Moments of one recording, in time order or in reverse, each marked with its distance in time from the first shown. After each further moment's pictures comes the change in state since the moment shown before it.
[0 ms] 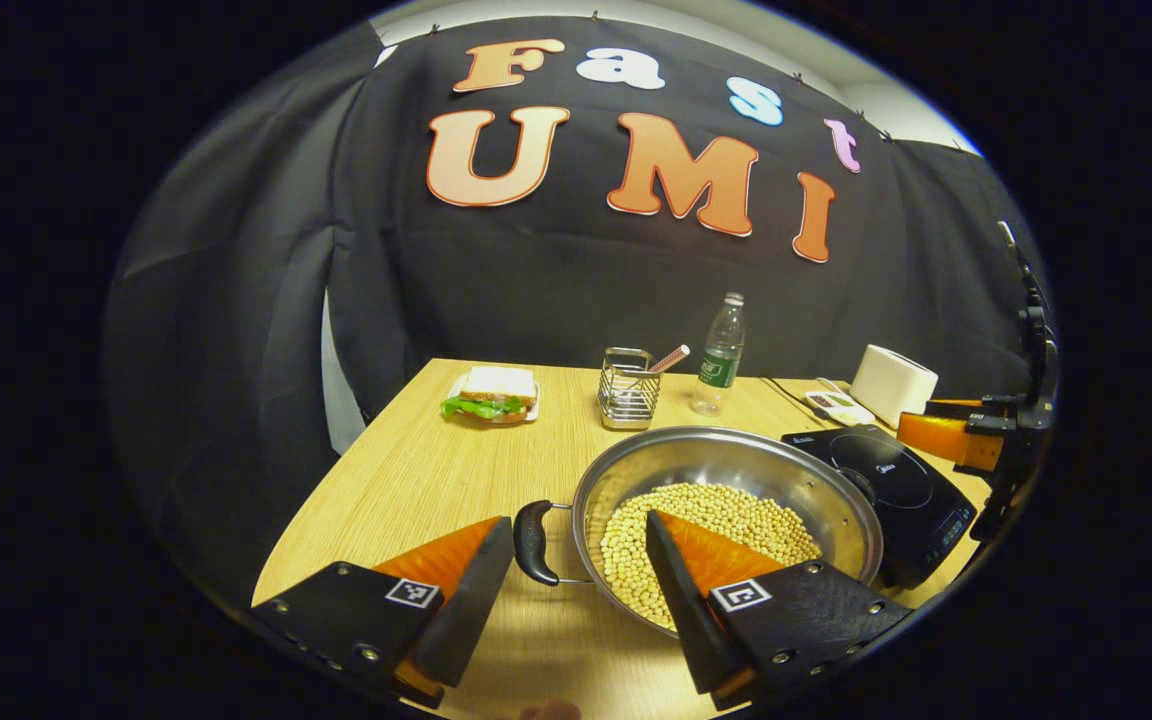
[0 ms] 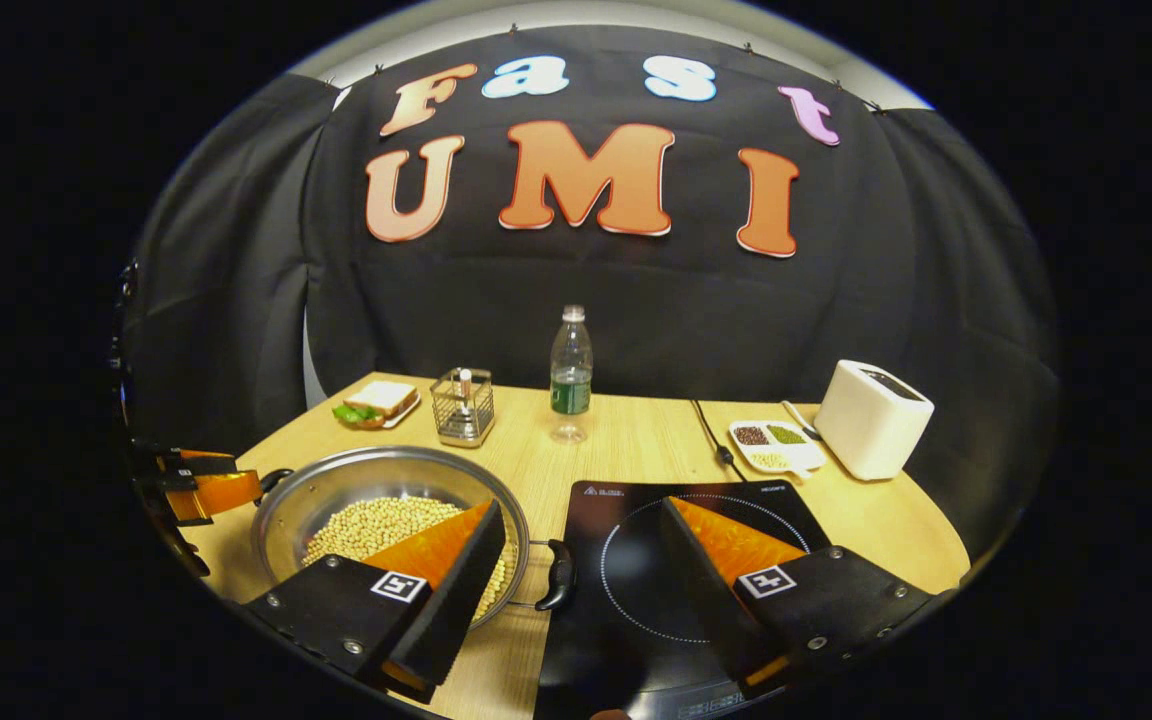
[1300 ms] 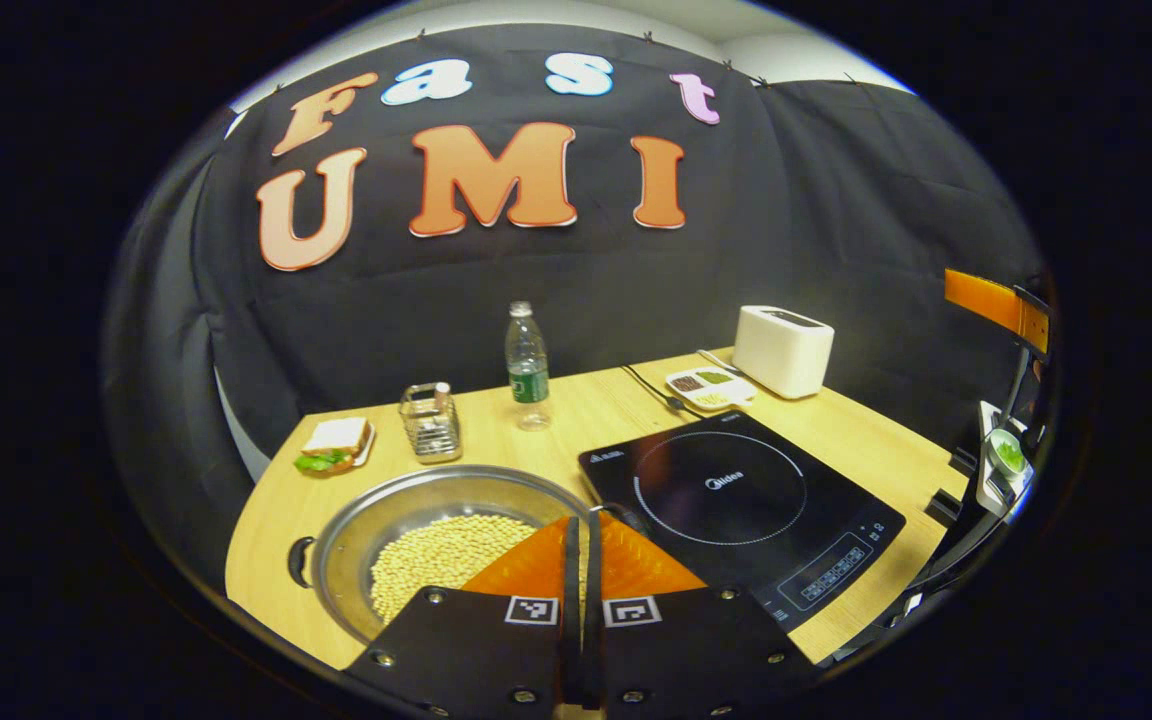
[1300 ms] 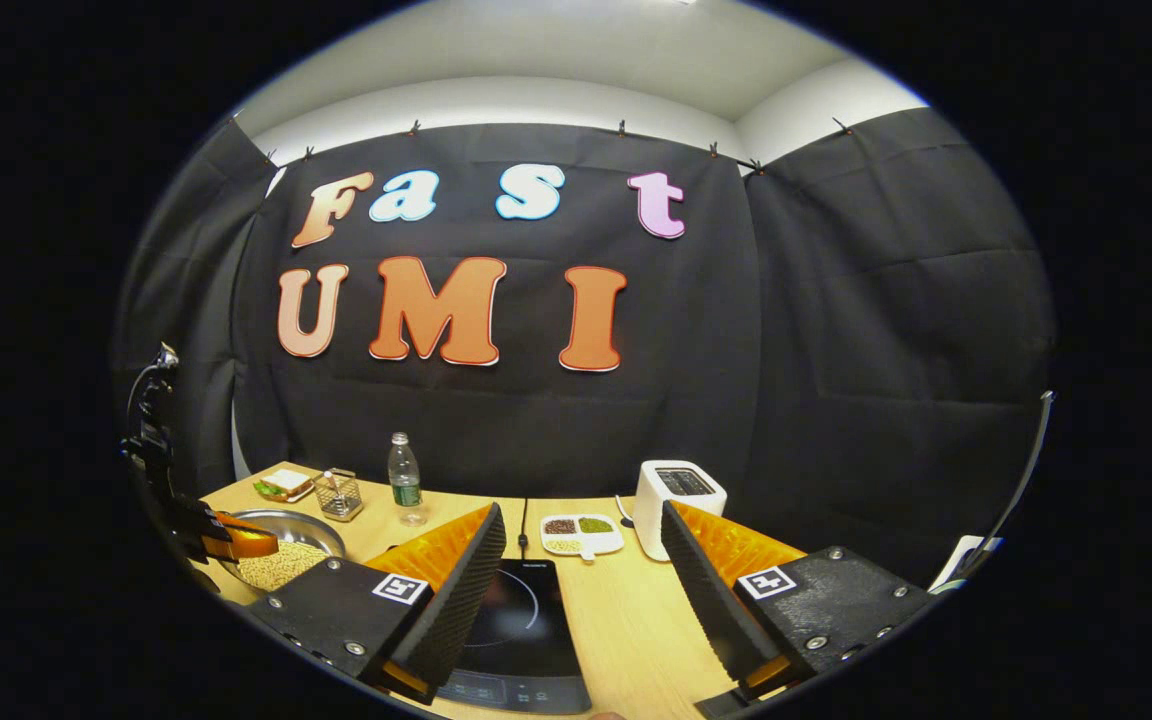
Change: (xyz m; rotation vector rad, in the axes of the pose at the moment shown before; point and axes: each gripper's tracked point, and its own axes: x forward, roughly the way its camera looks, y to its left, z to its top) left arm -0.033 -0.243 0.047 0.202 -0.024 -0.159; right arm -0.173 -0.240 0.091 0.058 -0.376 -0.226
